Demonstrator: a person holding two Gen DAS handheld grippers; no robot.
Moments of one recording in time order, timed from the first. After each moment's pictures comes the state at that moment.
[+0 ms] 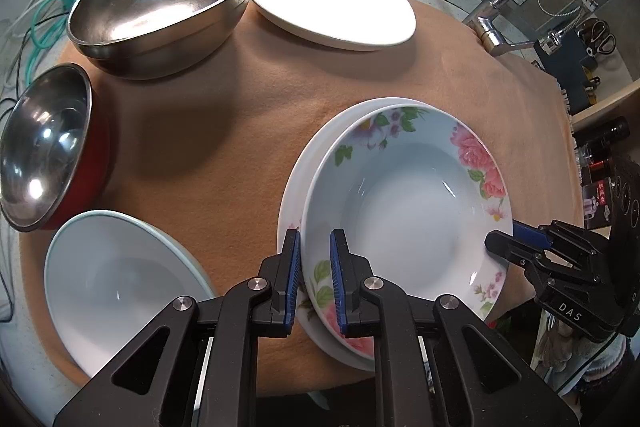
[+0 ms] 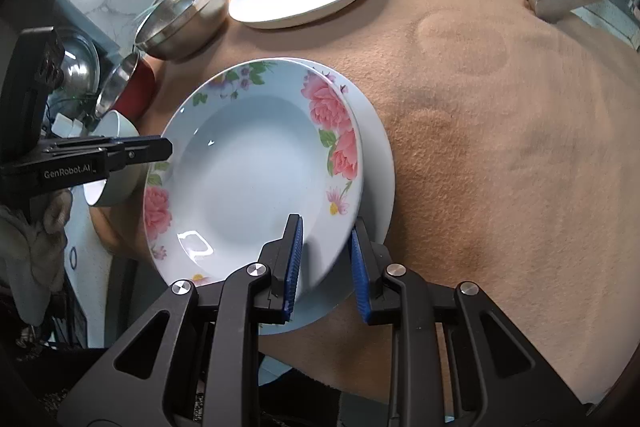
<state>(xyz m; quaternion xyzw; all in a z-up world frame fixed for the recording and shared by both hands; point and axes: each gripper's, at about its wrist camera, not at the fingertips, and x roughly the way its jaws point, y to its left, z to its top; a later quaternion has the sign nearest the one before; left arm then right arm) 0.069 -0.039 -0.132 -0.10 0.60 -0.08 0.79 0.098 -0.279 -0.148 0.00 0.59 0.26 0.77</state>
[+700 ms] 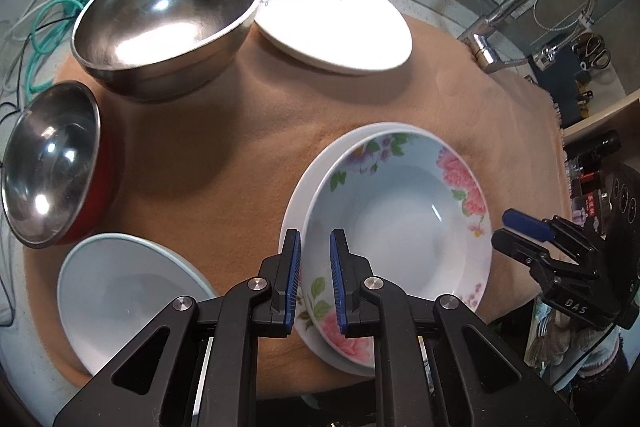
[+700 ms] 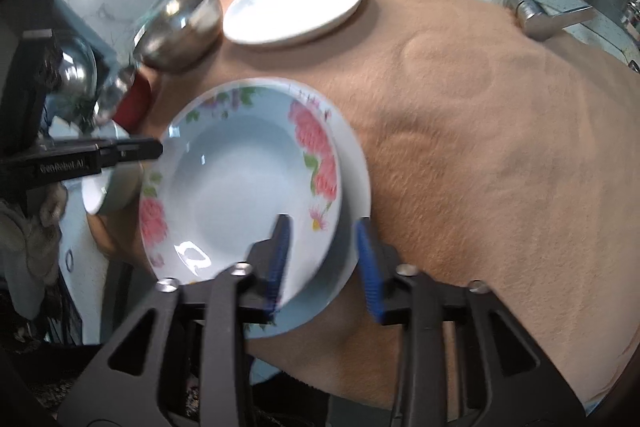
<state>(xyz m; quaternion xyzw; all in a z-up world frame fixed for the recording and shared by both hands) 0.076 -0.030 -0.117 -0.12 0.59 -0.09 0.79 0.111 -0.293 -0.132 0.01 0.57 0.26 0.78</state>
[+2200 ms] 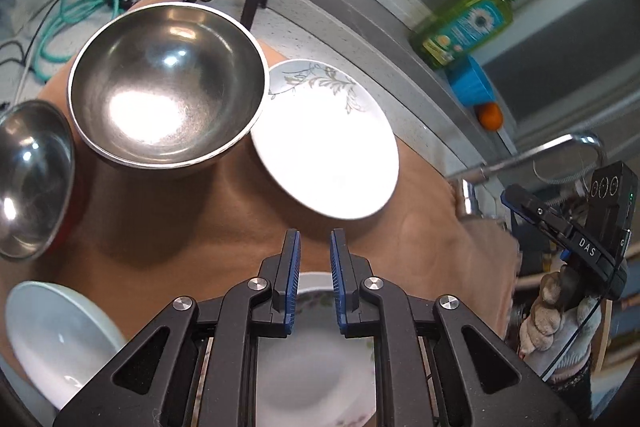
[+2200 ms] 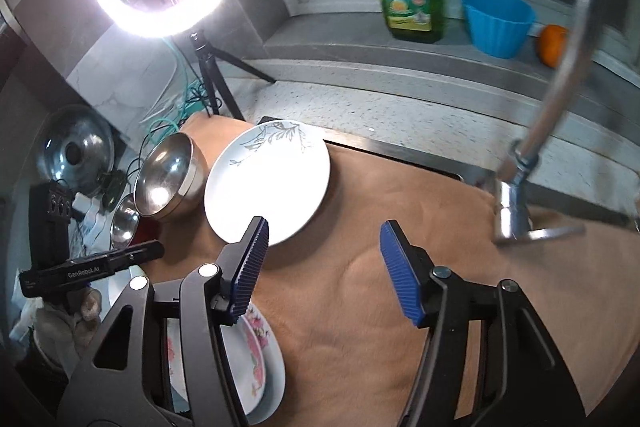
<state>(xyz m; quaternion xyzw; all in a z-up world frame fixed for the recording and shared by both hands) 0.131 -0.022 -0.097 -0.32 0.50 0.00 0.81 0.296 -0.308 -0.058 0.02 0.51 0.32 0.79</state>
